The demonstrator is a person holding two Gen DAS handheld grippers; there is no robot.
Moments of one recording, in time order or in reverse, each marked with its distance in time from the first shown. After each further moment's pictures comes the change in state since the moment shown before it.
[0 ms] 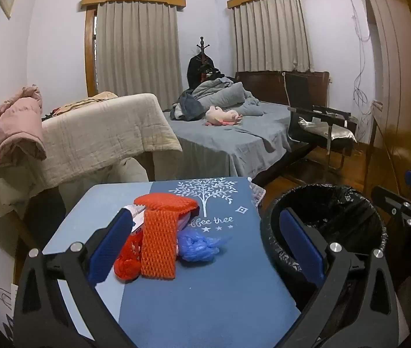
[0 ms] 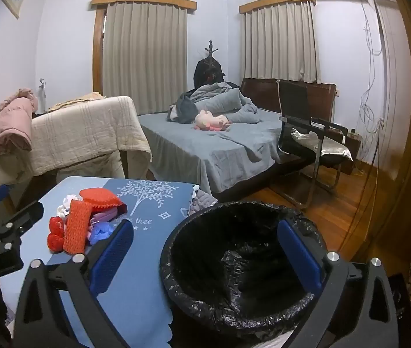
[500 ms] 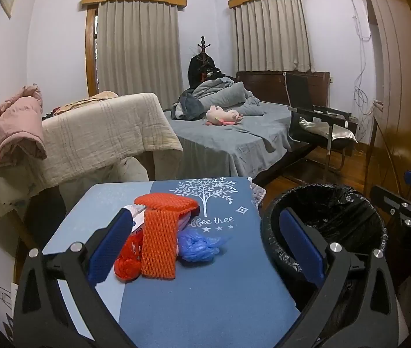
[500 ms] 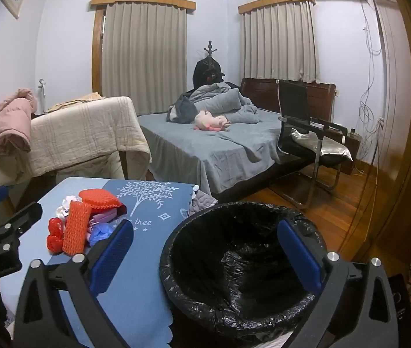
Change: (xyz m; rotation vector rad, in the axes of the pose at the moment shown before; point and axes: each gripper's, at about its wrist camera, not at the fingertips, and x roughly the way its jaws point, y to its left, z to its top) left arm 0.000 -0.001 0.000 0.016 -0.001 -0.006; right arm 0.001 0.000 0.001 0.004 -0.002 0.004
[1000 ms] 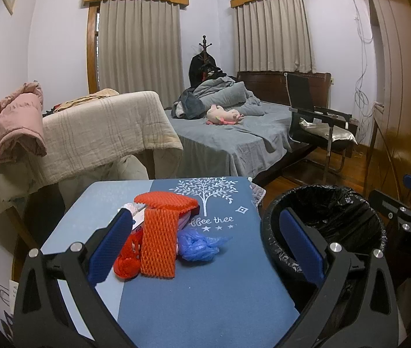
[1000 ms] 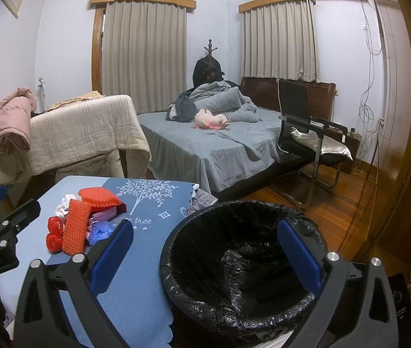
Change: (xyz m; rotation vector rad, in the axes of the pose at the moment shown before) left arm 0.000 0.000 0.000 -0.007 0.002 -0.004; right arm 0.001 0.001 -0.001 0.001 0.000 0.000
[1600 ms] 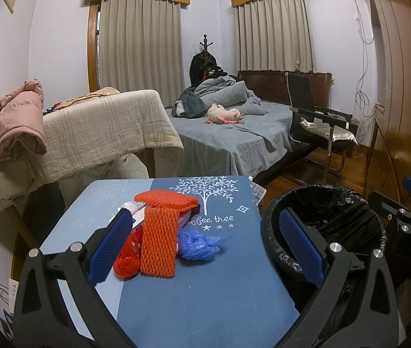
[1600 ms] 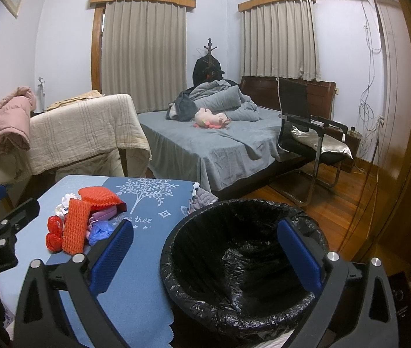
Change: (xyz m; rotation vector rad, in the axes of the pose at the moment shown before) left arm 0.001 0.001 0.000 -0.005 0.004 -0.003; right arm 0.002 0.001 -0.001 0.000 0.001 -0.001
